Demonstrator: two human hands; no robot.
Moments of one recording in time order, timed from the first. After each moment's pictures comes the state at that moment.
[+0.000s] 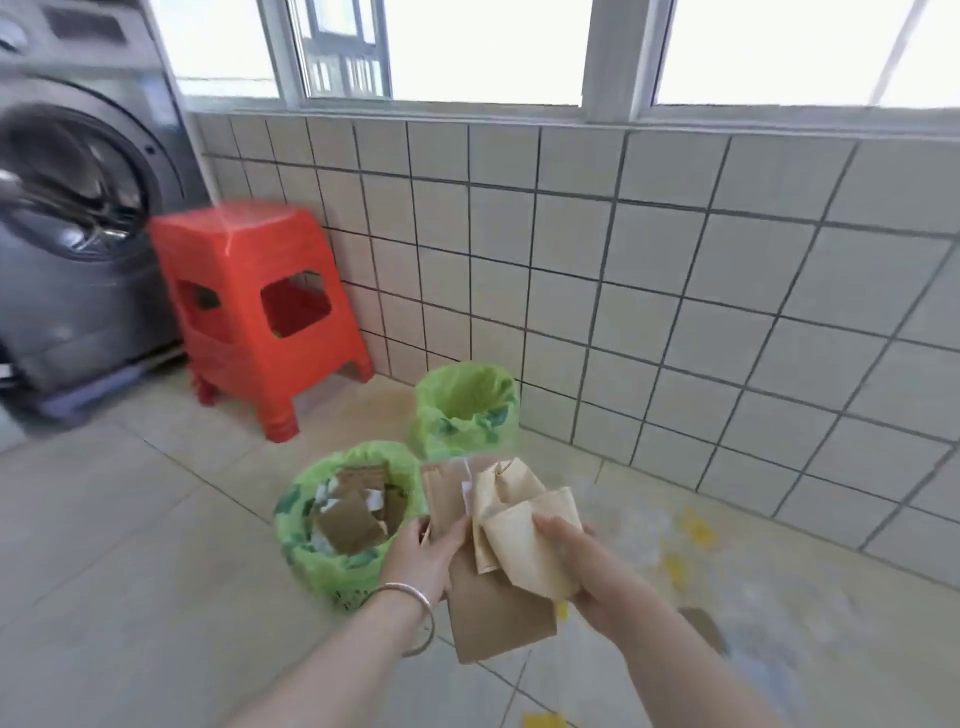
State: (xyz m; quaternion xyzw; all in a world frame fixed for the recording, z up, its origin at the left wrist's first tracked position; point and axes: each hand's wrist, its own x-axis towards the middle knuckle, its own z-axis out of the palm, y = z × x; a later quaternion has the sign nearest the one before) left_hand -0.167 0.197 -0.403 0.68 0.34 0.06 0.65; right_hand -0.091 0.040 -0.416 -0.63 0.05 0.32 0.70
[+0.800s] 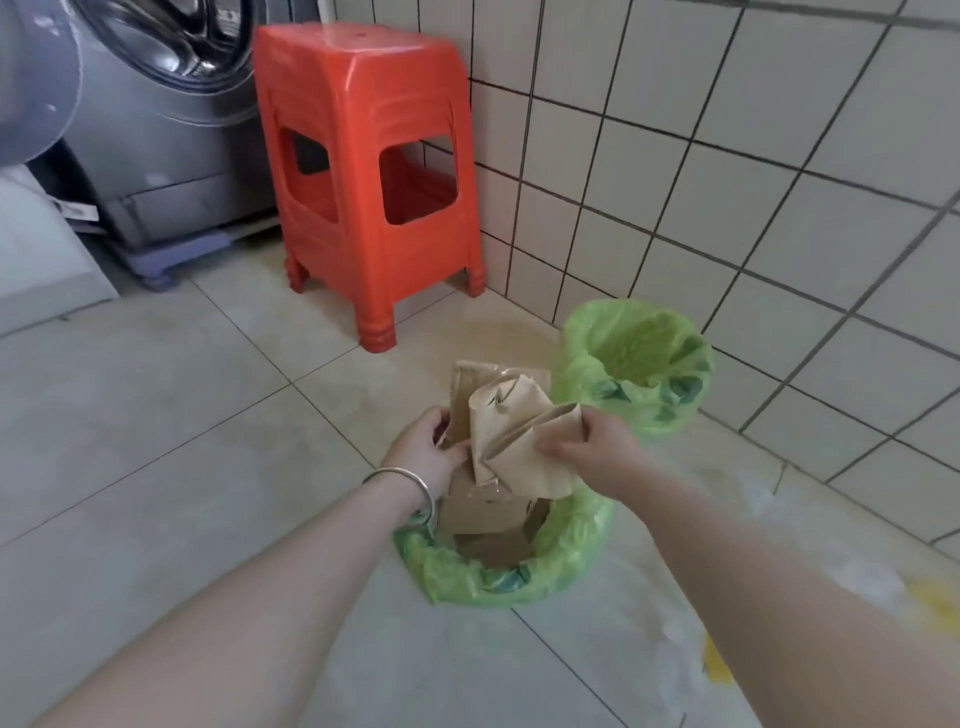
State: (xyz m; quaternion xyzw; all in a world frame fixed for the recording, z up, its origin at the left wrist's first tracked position) left_hand -0.088 0.451 -0.508 0.76 0.33 0.07 0.56; right_hand 0.027 0.300 -0.485 -0.87 -0.20 0.25 0.36
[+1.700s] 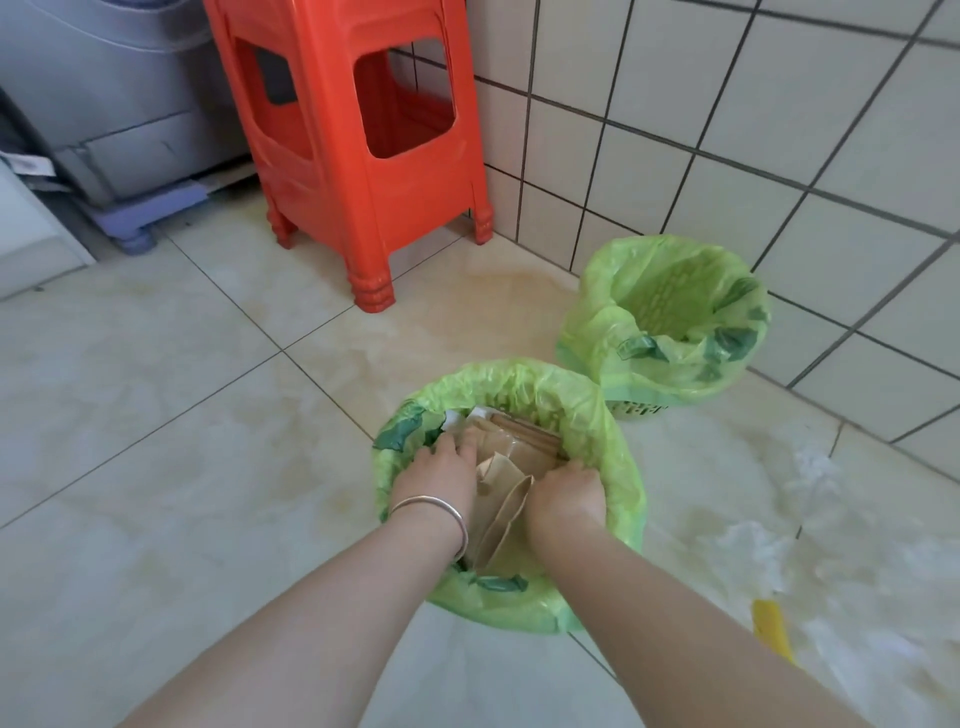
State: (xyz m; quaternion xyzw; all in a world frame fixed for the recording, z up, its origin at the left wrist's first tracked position) left_hand -0.068 0.438 -0.571 0.94 0.27 -0.20 0.05; right_hand -0.003 0.343 -0.578 -0.86 -0.38 0.20 -0.27
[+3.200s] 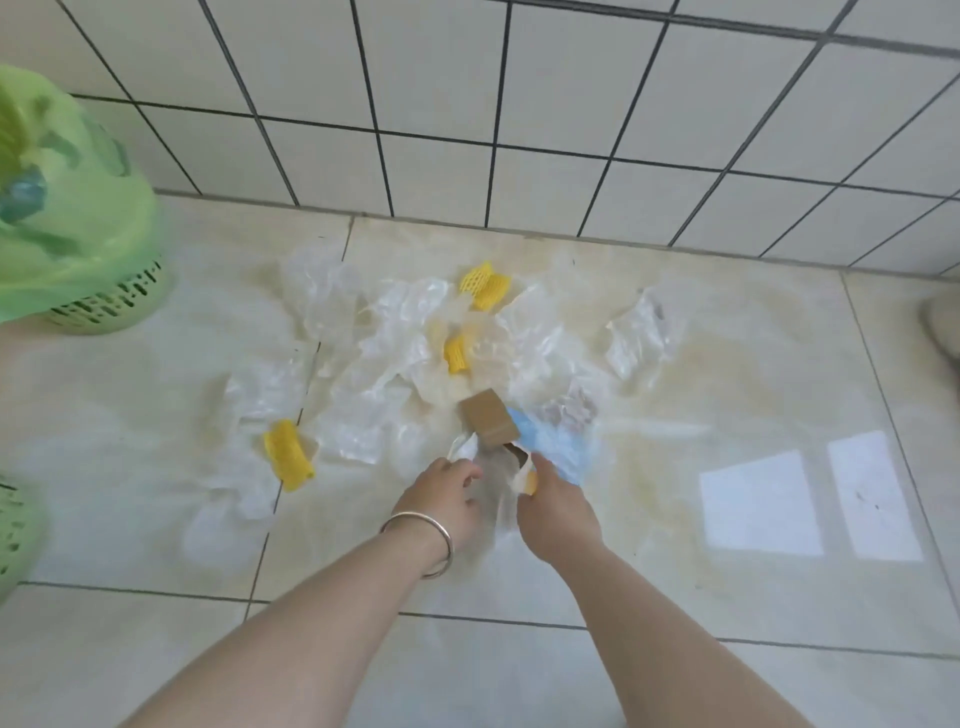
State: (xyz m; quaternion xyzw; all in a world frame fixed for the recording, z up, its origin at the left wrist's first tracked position) left_hand 0.006 -0.058 -0.677 0.90 0.02 -0.35 0.27; right_hand -0.007 -0.193 -0.672 -0.88 0.19 0.33 0.27
